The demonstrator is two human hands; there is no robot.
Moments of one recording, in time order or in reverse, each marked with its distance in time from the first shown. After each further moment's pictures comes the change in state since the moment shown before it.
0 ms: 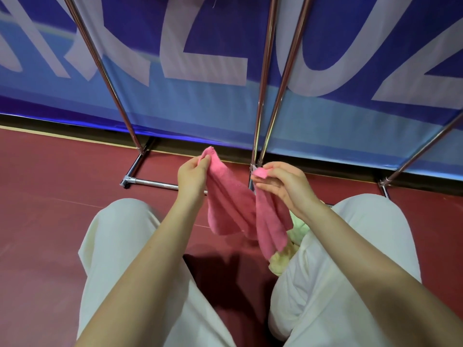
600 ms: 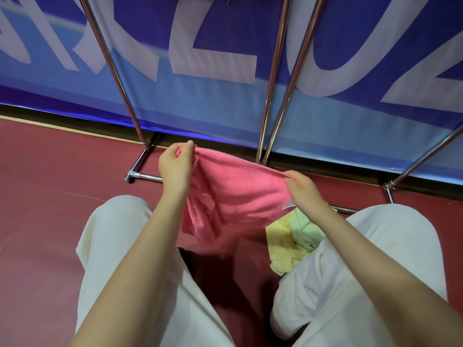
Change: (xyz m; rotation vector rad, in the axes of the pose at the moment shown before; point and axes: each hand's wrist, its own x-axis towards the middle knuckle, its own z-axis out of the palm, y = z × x) left_hand 0.015 0.016 -0.035 0.021 0.184 0.153; right_hand 0.011 0.022 -0.030 -0.824 0.102 -0.178
